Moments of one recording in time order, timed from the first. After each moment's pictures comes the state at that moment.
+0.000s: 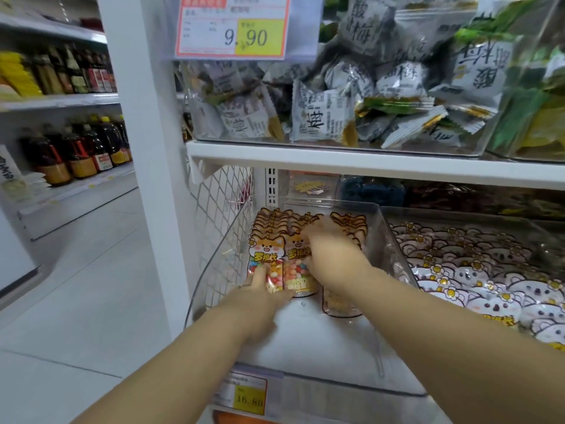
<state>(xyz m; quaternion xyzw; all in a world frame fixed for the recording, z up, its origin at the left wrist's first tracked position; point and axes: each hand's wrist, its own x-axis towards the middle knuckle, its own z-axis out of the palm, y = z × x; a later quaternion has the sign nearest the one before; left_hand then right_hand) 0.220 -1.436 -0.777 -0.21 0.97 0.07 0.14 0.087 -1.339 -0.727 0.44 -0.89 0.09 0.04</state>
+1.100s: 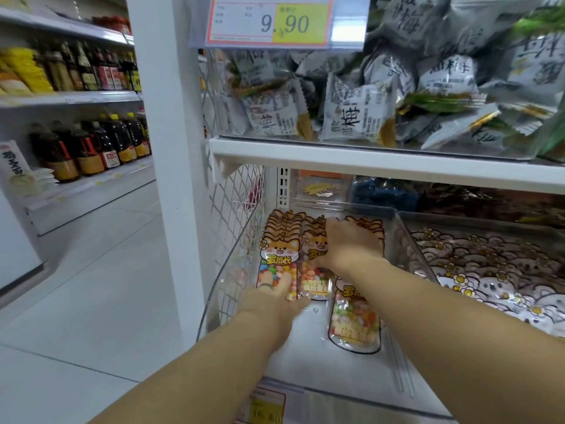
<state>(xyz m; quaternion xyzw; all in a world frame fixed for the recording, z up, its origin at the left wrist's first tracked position) 0.205 -1.424 -0.775 -0.18 0.96 -0.12 0.18 0.056 -1.367 -0.730 0.37 -0.93 0.01 0.08</state>
